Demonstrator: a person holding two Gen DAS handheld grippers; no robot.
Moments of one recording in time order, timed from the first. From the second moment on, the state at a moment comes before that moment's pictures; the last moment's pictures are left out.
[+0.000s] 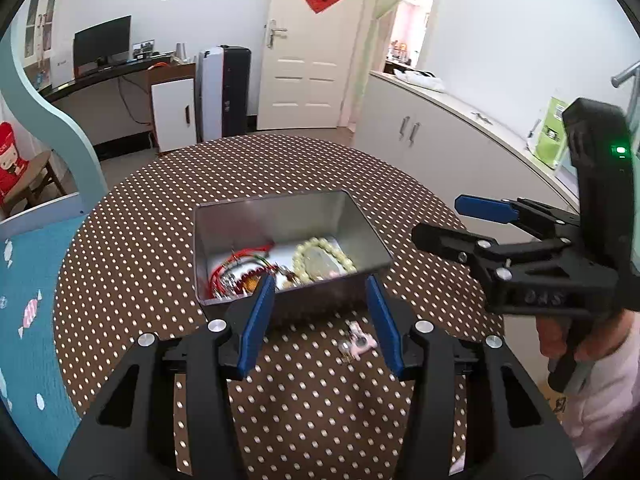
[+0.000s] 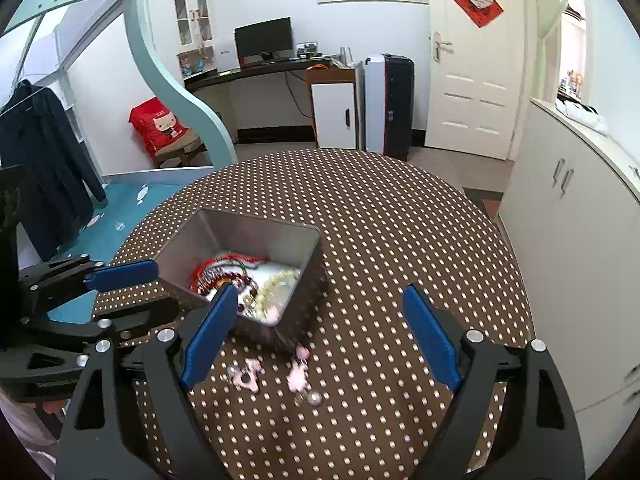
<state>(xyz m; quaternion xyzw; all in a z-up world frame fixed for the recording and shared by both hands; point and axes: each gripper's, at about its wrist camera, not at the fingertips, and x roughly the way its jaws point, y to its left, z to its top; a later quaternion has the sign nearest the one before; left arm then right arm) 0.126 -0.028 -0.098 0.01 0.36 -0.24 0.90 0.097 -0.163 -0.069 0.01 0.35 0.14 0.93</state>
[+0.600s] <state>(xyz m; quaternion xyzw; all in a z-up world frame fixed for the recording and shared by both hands) 0.112 -0.034 -0.150 0.00 0.42 -0.25 0.87 0.069 -0.165 -0.127 0.01 0.41 0.18 0.90</state>
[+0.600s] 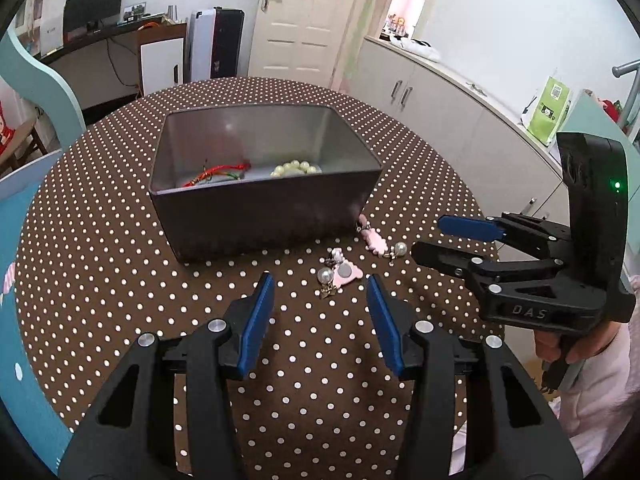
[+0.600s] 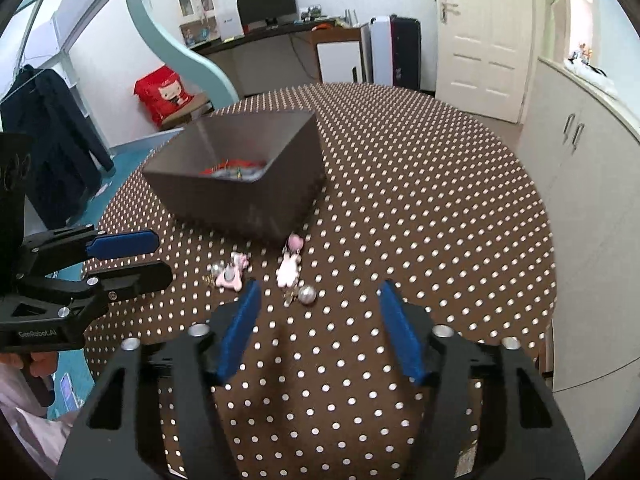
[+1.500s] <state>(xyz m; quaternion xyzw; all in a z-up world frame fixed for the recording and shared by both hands) 0.137 -0.054 -0.174 0.00 0.45 -0.24 0.86 0.079 -0.155 -0.138 -0.04 0.42 0.20 0.89</state>
